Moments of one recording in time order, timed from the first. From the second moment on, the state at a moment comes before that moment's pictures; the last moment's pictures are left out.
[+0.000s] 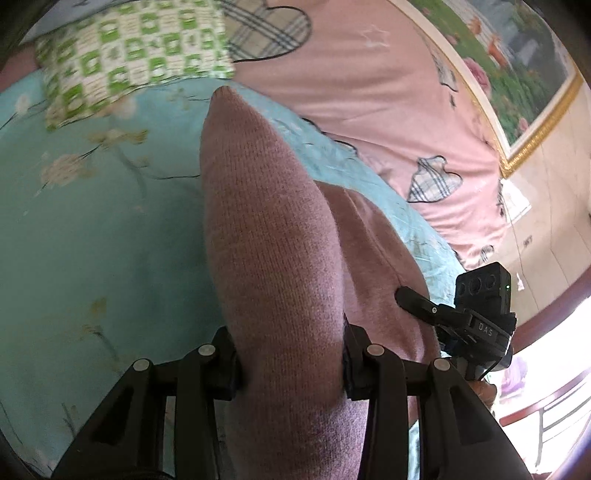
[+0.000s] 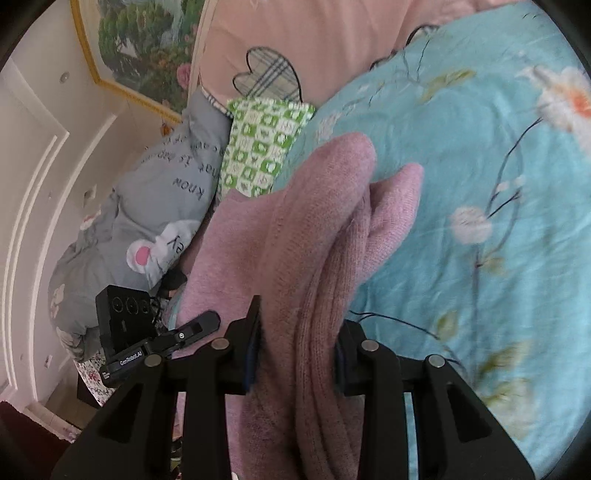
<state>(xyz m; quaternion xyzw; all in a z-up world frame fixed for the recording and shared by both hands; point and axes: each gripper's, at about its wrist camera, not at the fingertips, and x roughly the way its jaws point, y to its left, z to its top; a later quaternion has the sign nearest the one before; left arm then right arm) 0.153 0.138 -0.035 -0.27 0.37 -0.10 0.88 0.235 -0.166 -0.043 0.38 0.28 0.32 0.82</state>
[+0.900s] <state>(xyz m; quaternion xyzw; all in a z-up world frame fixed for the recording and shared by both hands) 0.137 0.156 -0.008 -0.19 0.35 -0.04 0.92 0.225 -0.156 -0.010 0.34 0.28 0.24 0.86</state>
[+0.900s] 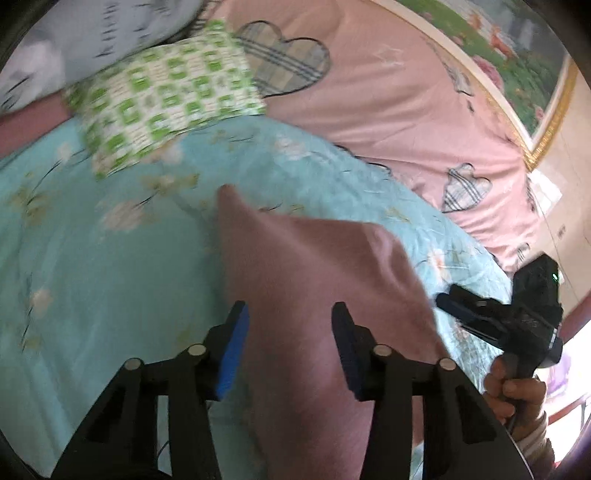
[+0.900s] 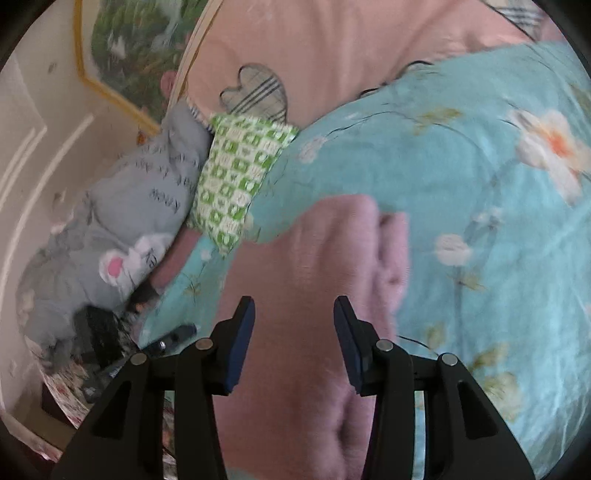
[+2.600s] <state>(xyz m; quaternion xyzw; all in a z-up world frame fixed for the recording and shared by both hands) 0.056 0.128 -0.054 -0.15 0.45 -0.04 0.88 0.130 -0.123 -0.044 0.26 0.31 0.18 0.90</state>
